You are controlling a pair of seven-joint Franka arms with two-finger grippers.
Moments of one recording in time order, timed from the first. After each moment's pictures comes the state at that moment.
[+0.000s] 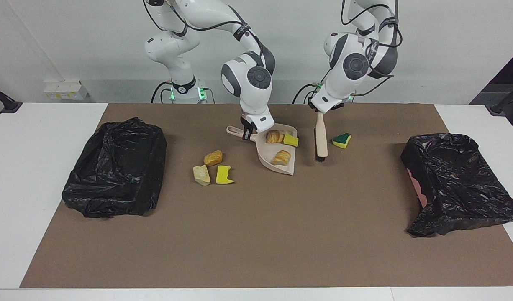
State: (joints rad) left arm -0.16 -0.20 -0.24 -2.24 -0.20 1.62 -0.29; right arm 0.66 0.19 -0.01 -1.97 0.02 1.95 -0.72
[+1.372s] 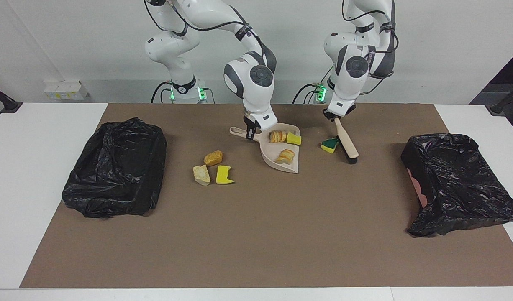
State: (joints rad) left arm -0.17 -0.34 -0.32 -2.64 -0.10 2.08 -0.51; right arm 0.68 0.18 0.00 -2.00 0.02 2.01 -0.72
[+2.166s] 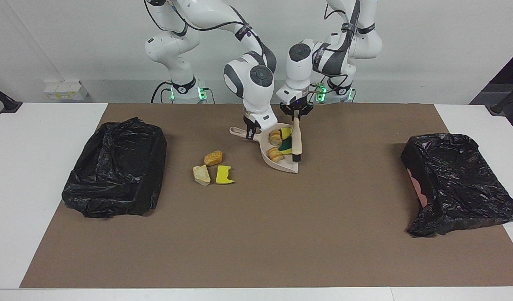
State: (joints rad) left arm -0.18 -0.27 -0.63 -2.51 -0.16 2.18 -0.54; right arm 0.68 0.18 0.00 -2.00 0.02 2.01 -0.72
